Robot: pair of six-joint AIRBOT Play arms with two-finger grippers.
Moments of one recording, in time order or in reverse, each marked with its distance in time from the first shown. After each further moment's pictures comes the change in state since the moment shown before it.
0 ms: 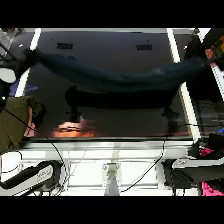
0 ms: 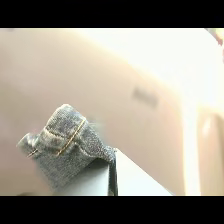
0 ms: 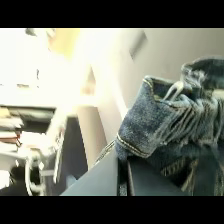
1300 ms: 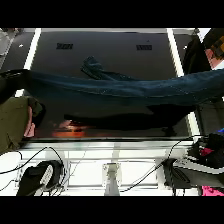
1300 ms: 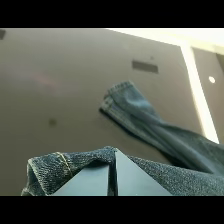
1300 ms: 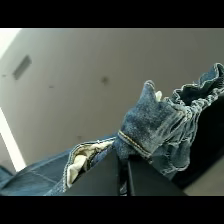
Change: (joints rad) left arm -0.003 0.598 -0.249 0.138 -0.466 0.038; right arm -0.235 0.202 0.291 -0.514 0.480 0.150
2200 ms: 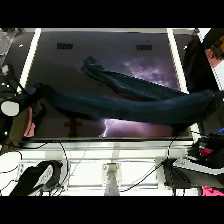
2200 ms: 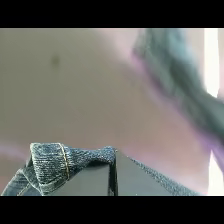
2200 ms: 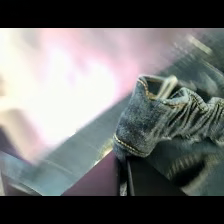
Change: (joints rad) left arm -0.001 -0.247 -0.200 -0.092 0.297 0.016; right arm 0.040 0.010 -0.545 0.179 -0.303 -0.042
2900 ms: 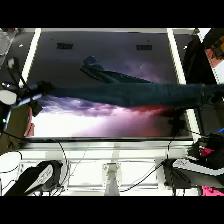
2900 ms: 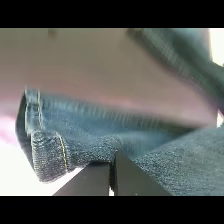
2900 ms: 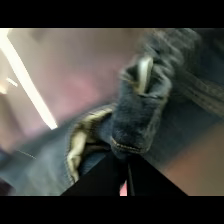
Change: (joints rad) left arm 0.051 -0.114 0.056 -0.021 -0.240 0.138; right arm 0.027 0.008 -0.121 -0.127 0.016 -0.115
